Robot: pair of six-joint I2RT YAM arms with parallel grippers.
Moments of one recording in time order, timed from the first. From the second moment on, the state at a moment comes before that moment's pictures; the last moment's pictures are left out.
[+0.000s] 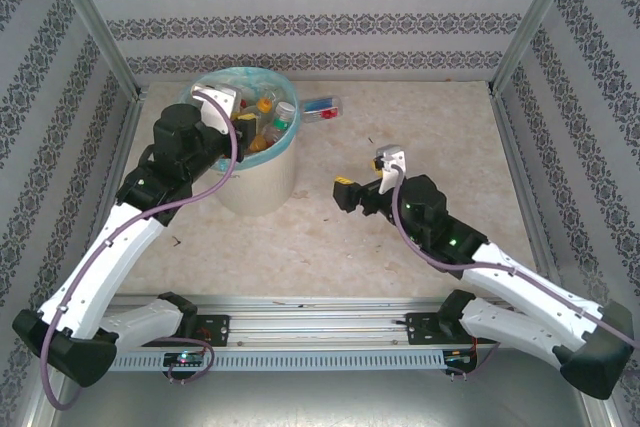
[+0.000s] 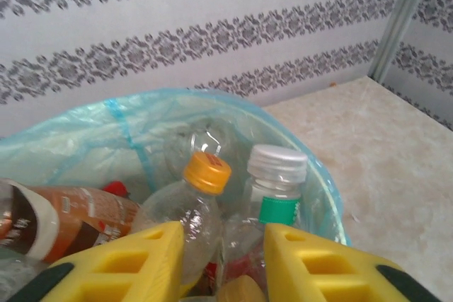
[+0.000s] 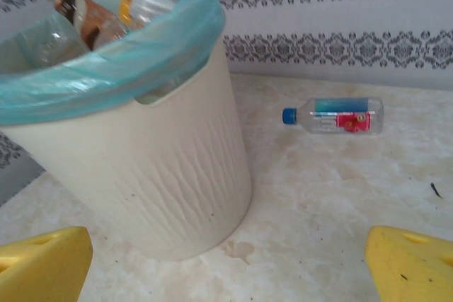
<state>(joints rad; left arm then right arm) -0.41 1.09 1.24 -0.42 -0.02 -0.01 0.78 0.91 0.69 -0.02 0.16 0.31</state>
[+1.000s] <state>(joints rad) -0.40 1.04 1.10 -0.18 0.12 -0.06 0.32 1.88 1.63 -0.33 -0.16 -0.11</state>
